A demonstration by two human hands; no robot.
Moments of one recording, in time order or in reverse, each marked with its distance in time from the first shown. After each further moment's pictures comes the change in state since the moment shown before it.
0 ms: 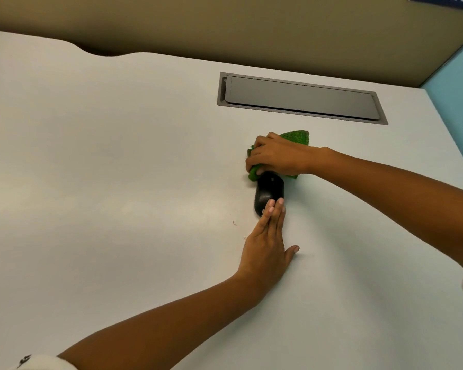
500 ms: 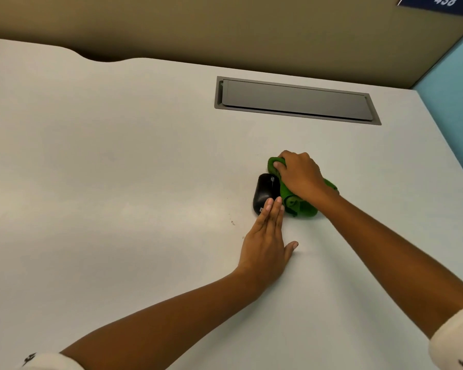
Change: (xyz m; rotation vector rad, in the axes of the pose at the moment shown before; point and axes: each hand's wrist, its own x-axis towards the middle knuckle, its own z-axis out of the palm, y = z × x) left_hand 0.001 0.000 -0.005 0.015 0.031 -0.004; right_hand -0.034 -0.034 0.038 0.419 0.325 0.954
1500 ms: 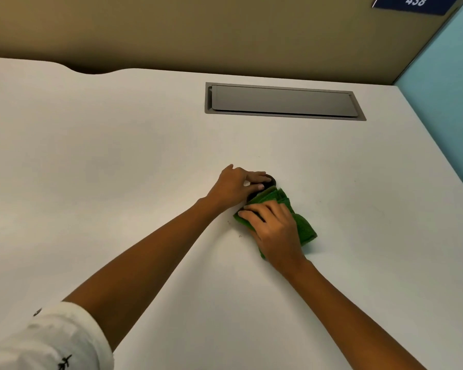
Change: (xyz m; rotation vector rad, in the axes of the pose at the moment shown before) left_hand 0.085 -0.098 -0.027 -0.778 -0.094 0.093; right_hand -0.128 -0.037 0.046 -0.094 0.561 -0.482
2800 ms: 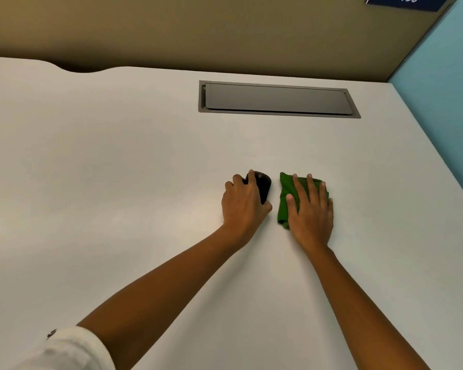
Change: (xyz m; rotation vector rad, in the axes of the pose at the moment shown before) left_hand -0.018 0.045 0.053 0.330 0.311 -0.364; right_hand -0.017 0.076 0.013 -0.039 -0.374 0.776
